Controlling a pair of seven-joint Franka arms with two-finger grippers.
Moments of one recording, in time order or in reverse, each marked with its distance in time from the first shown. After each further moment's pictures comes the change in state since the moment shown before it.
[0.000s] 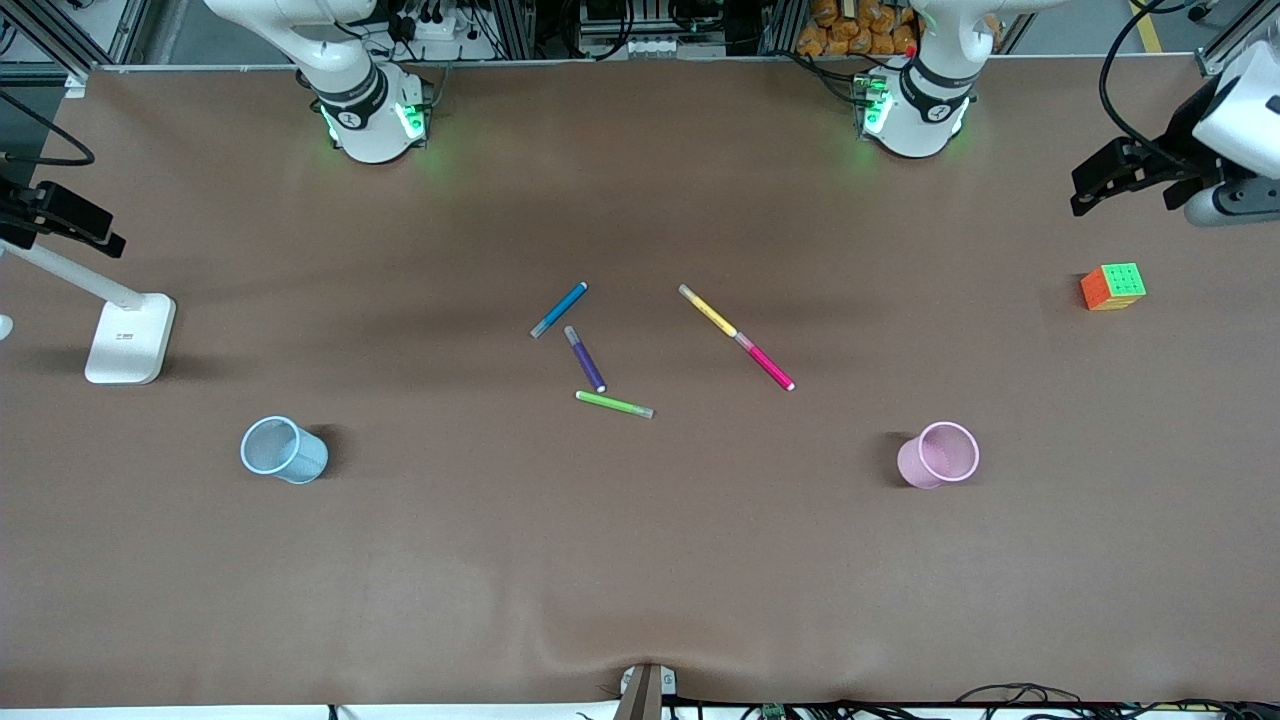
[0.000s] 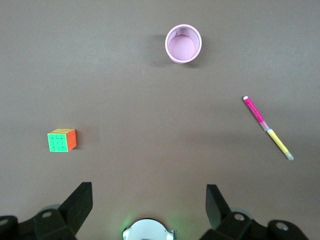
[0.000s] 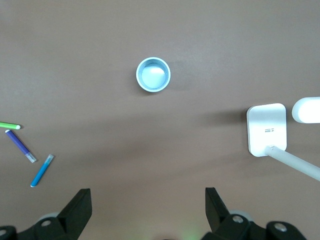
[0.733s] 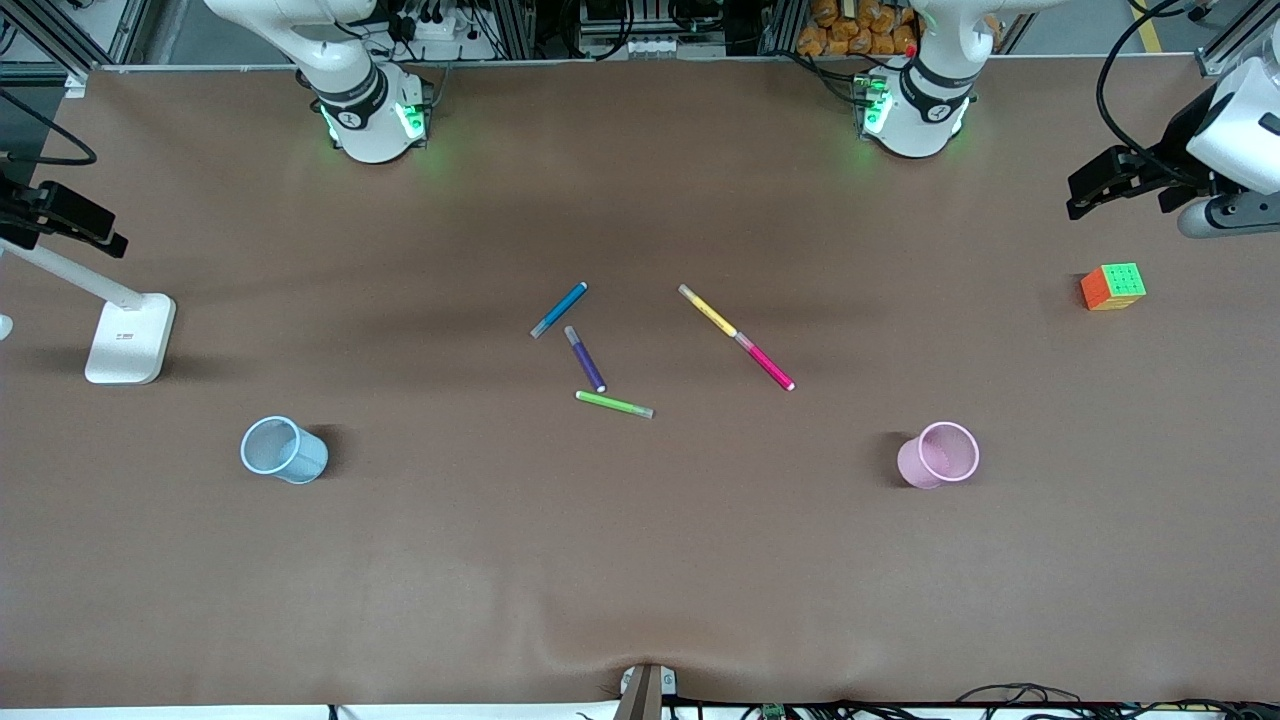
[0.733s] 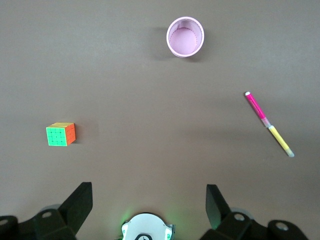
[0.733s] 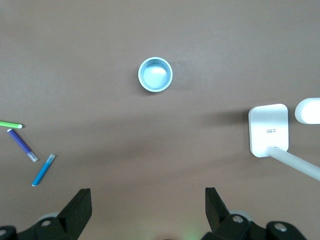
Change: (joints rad) left arm 0.000 0.014 -0.002 0.006 0.000 -0.025 -0.024; right arm 0.000 0.000 0.006 0.000 0.006 0.000 -0.001
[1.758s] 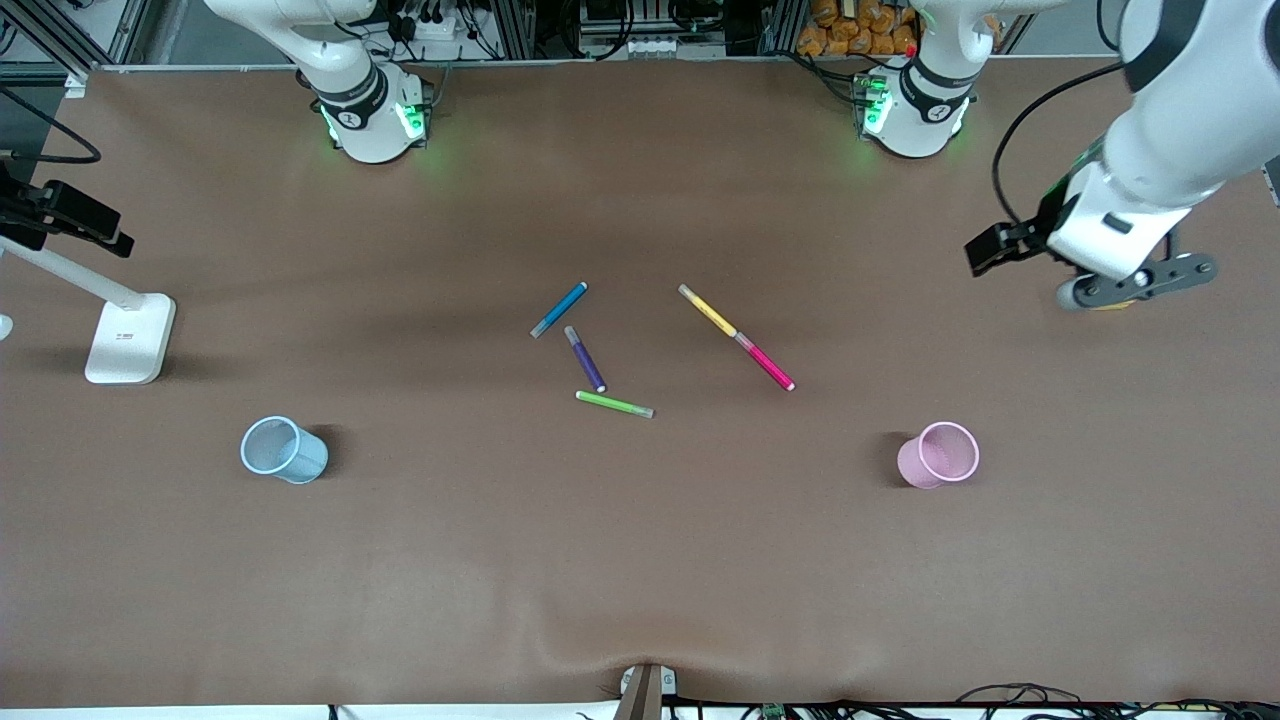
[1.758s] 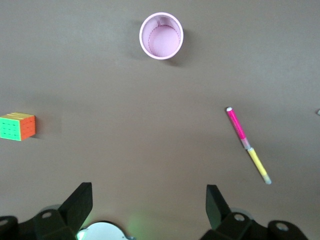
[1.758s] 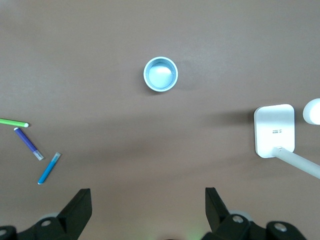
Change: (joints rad) left arm -0.020 0.108 -0.132 -0.076 -0.007 0.155 -0.299; right arm 0.000 0.000 -0.001 0.000 0.017 0.000 0.000
